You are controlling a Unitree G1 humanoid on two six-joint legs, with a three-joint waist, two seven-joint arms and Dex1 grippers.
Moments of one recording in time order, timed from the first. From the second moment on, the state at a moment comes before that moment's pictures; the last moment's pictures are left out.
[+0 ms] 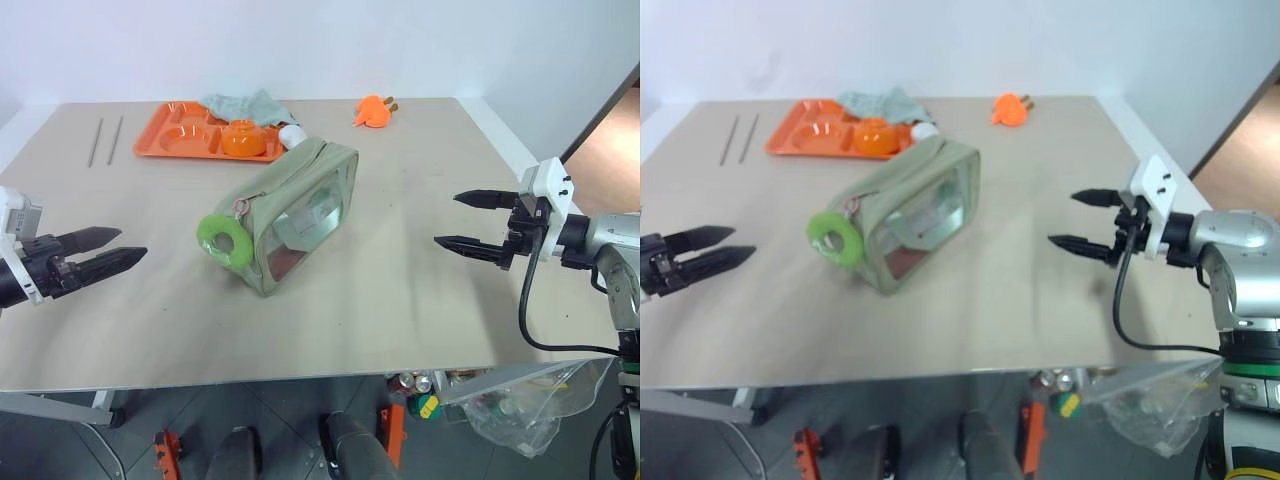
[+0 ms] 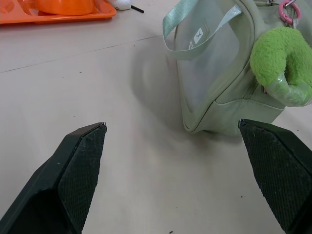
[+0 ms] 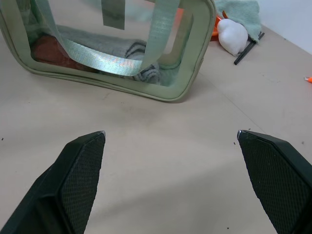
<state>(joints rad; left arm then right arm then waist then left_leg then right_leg) -0.17 0.99 0.52 -0.01 -0.79 0.75 -1.04 -0.57 -0.91 -0.14 0.13 0.39 0.33 1.19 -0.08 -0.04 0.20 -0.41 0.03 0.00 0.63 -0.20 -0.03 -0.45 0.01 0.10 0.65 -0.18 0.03</state>
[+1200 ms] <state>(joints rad) -0.58 0.89 0.28 -0.25 -0.94 0.79 -1.02 -1.43 -0.45 0.39 0.87 -0.13 -0.45 1.39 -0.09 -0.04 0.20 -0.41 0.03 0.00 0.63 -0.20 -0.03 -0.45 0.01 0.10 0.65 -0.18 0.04</state>
